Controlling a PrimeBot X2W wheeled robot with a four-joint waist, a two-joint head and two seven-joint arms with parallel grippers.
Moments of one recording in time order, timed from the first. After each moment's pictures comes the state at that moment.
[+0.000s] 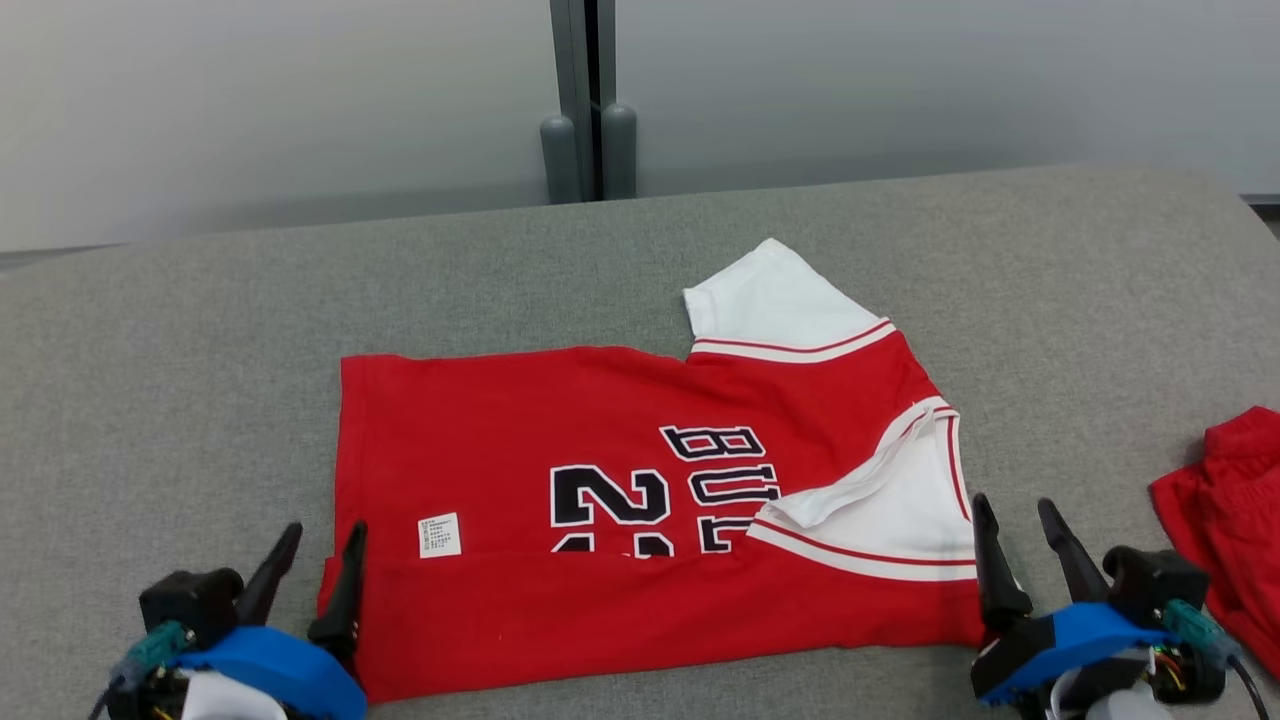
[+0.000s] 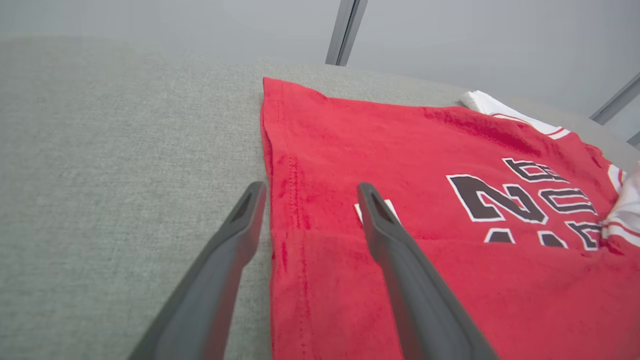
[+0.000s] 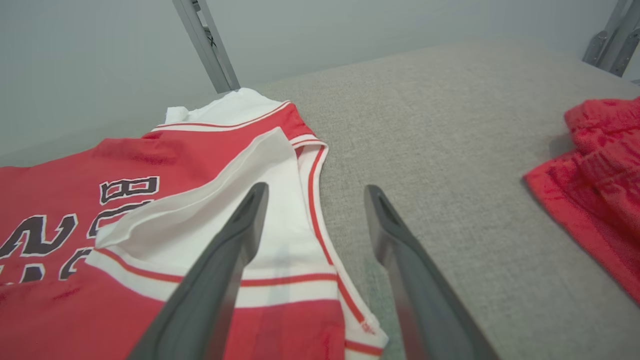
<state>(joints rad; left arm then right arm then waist) -0.16 0.35 -0.40 0.58 -0.68 -0.13 -0.26 -0.15 -0.05 -0.06 0.54 0.23 0.13 -0.26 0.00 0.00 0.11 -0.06</state>
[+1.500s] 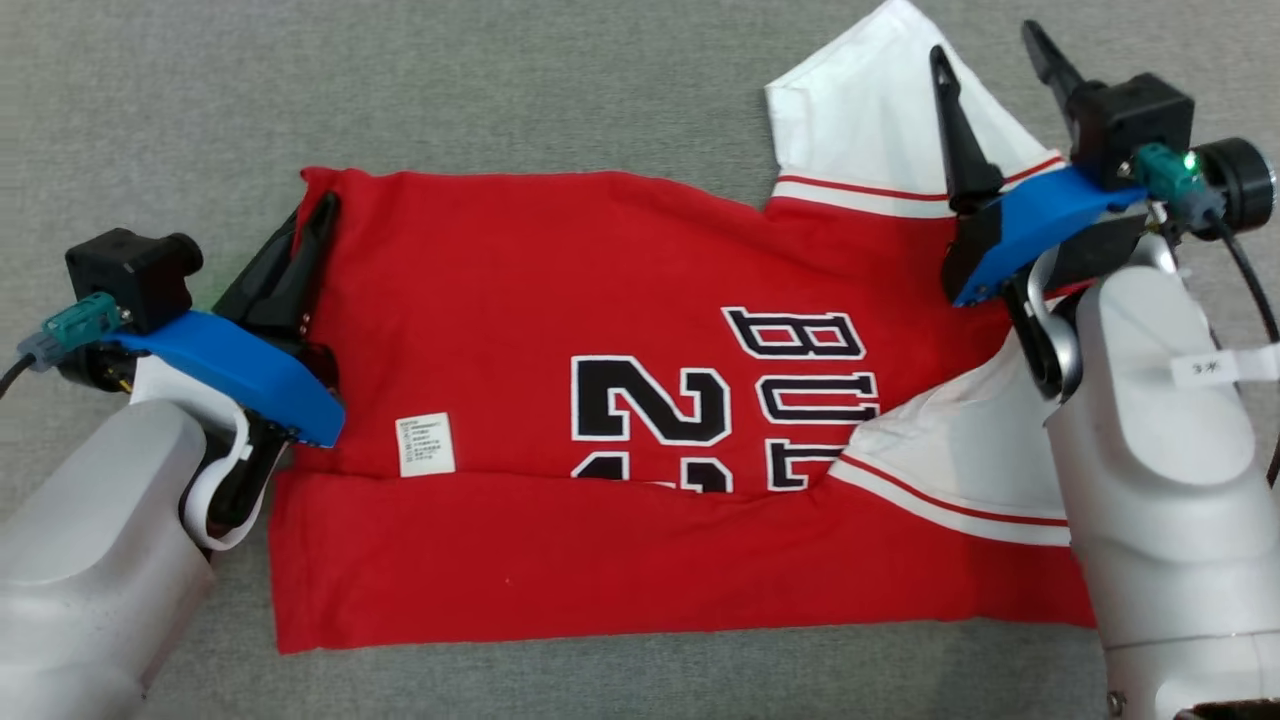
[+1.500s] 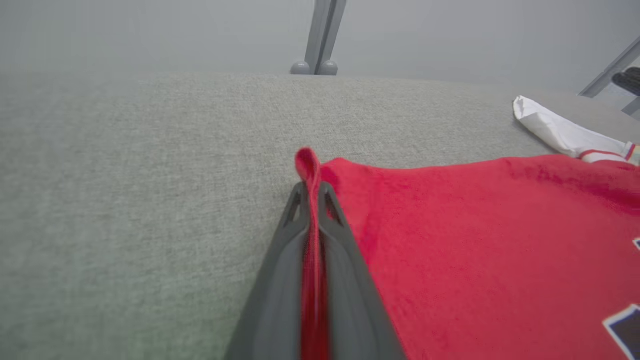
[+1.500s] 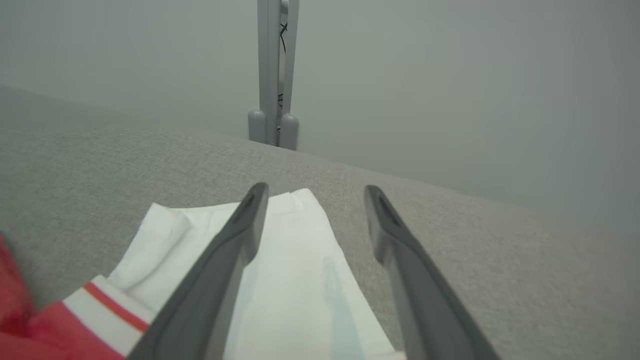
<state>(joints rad) -0.77 0.56 -0.83 0.55 -0.98 -0.13 -0.26 -0.80 -0.05 0.00 0.55 -0.10 0.13 -0.11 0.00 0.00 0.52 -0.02</state>
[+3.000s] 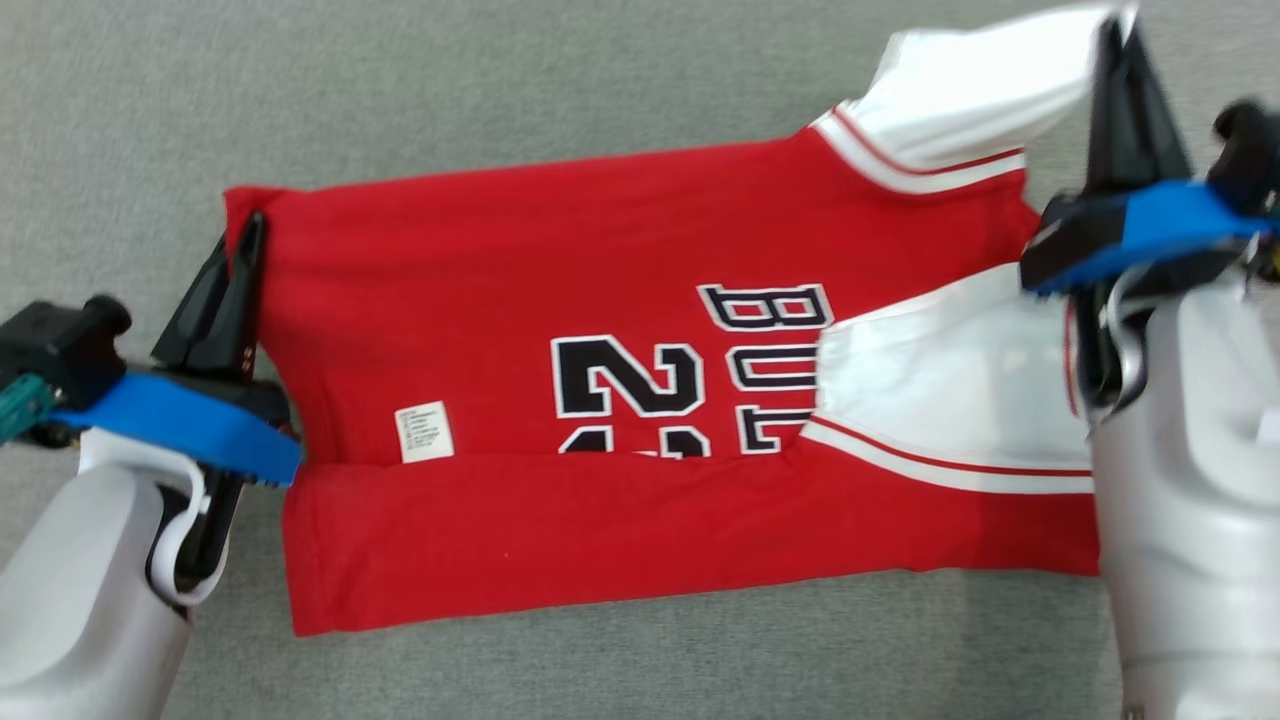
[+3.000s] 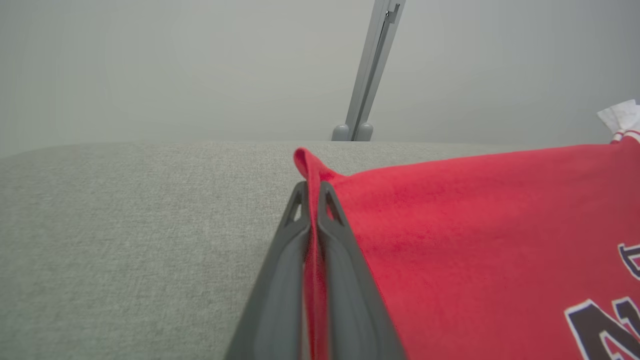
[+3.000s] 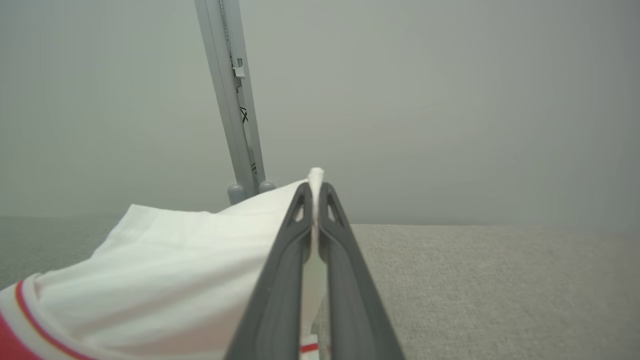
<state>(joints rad) -0.56 0.49 -0.46 0.41 -0.73 -0.13 -0.26 -0.84 -0.05 -0.20 0.61 -0.05 0.13 -0.24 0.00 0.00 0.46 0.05</state>
